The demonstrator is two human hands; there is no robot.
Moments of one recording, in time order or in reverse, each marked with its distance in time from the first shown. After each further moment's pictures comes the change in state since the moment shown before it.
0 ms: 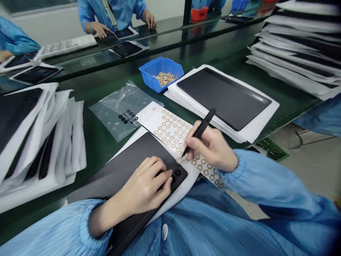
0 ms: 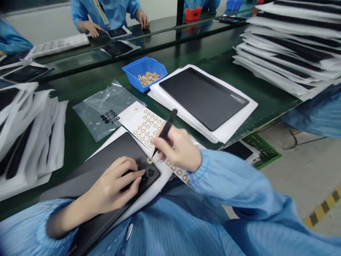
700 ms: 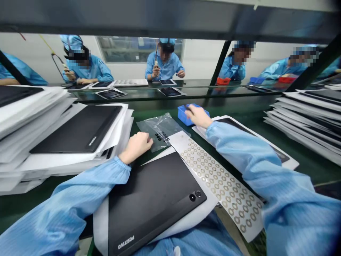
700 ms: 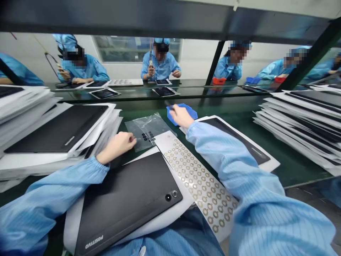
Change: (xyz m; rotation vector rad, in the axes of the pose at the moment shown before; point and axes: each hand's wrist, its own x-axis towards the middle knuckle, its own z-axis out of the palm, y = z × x) left_hand -0.003 -0.104 -0.080 0.434 0.014 -0.876; right_hand 0.208 -0.002 0.007 -0.788 -0.024 -0.205
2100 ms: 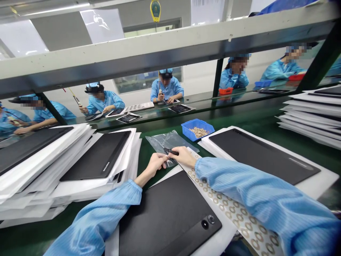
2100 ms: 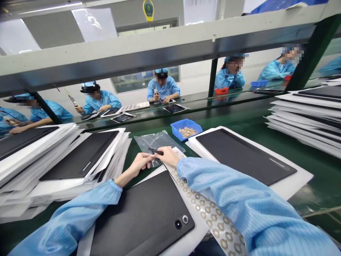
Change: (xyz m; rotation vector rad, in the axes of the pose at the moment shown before) left_hand 0.029 0.012 0.039 -0.909 -0.151 -0.269; right_hand -0.039 -0.037 0.090 0.387 -0.070 -0.154
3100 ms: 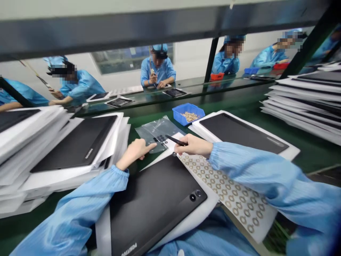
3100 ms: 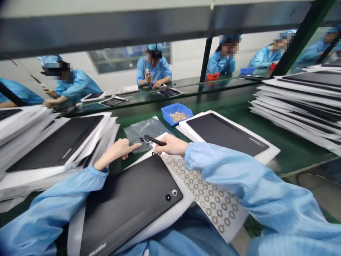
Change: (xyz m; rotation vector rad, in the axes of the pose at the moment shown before) left_hand -0.022 0.027 -0.033 0.776 -0.040 -0.072; right_hand -0.056 -0.055 -0.072 0.365 -0.360 0.392
